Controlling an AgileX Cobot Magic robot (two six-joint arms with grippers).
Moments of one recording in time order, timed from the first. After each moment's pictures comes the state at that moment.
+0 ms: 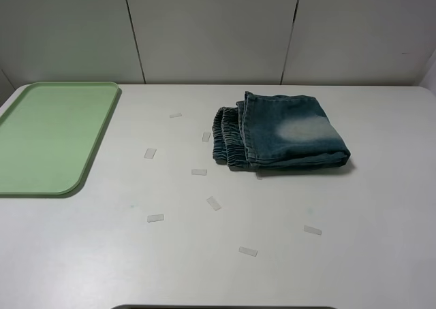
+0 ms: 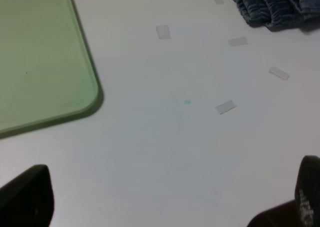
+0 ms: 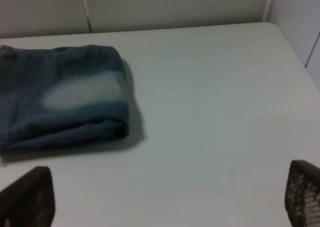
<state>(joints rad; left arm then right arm) -0.32 0.00 -0.49 0.00 1.05 -0.06 -0.01 -0.01 -0.50 -0.04 1.03 0.09</state>
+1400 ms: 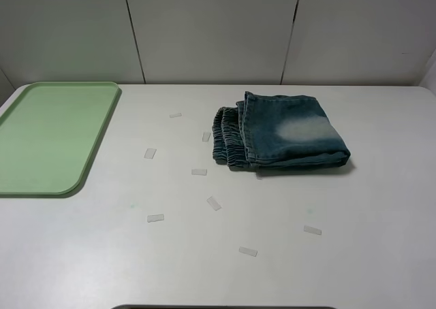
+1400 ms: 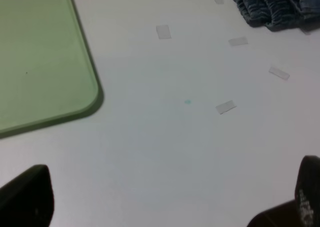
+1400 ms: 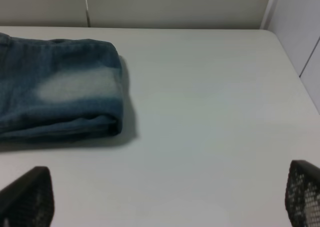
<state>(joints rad) -0.32 0.00 -0.49 0.00 1.05 -0.06 -0.01 -0.01 -0.50 -0.04 1.03 0.02</state>
